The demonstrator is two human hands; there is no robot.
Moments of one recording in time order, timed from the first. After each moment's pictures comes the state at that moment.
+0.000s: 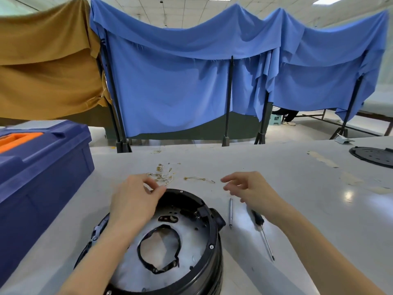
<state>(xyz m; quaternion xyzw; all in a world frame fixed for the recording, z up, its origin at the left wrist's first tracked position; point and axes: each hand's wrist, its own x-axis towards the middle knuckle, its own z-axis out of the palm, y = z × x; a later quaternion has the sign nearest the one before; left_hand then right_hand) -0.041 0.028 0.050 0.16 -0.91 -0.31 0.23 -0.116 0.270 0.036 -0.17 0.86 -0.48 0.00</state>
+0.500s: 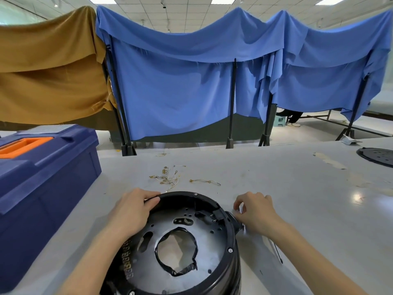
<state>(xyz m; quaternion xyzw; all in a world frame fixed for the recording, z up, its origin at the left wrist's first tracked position) -0.048 -0.011 0.029 0.10 -0.96 -0.24 0.10 -0.142 0.263 -0.023 -0.13 0.97 -0.17 -0.07</state>
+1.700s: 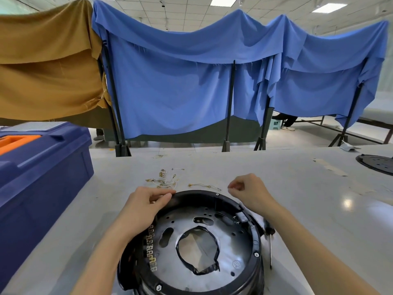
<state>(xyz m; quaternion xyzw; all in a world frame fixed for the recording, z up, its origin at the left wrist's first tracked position) -0.085 -0.013 0.012 0.02 -0.86 -0.49 0.12 -0.181 0.248 0.014 -0.15 0.92 -0.35 -0.08</state>
